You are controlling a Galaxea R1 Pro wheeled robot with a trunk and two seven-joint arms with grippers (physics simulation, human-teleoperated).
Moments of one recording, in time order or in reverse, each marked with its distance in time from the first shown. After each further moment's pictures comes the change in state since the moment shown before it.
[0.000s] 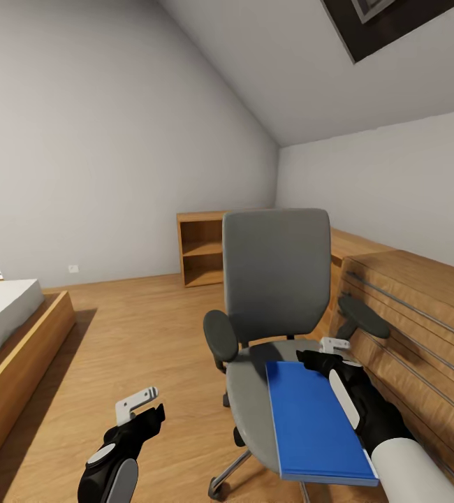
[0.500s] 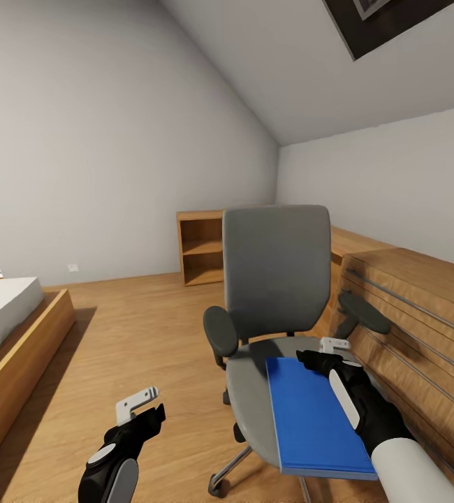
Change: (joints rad) left arm 0.000 0.000 -0.002 0.000 0.000 0.000 0.000; right arm 0.000 0.000 0.000 0.000 0.000 0.000 0.000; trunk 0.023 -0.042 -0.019
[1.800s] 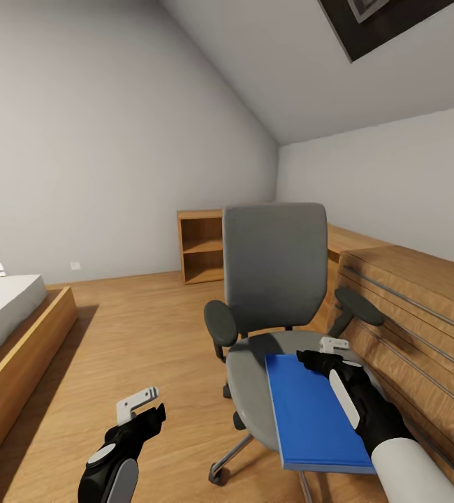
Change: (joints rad) left arm 0.000 0.002 0.000 0.000 0.000 0.000 -0.007; right arm 0.000 0.000 -0.001 0.000 0.000 0.000 0.001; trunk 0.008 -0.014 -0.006
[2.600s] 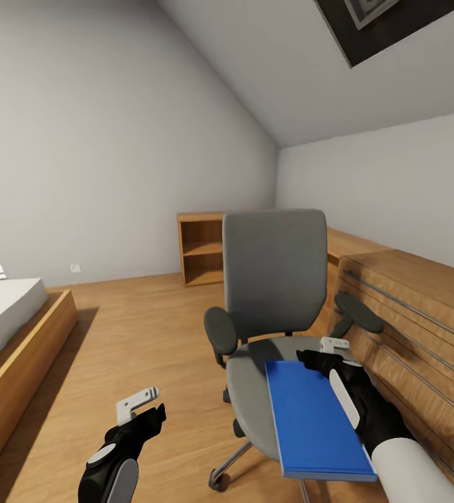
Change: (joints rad) left arm 0.000 0.000 -0.001 0.000 0.000 0.001 0.000; right arm 0.000 0.000 -0.001 -0.002 -0.001 -0.001 0.000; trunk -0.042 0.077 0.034
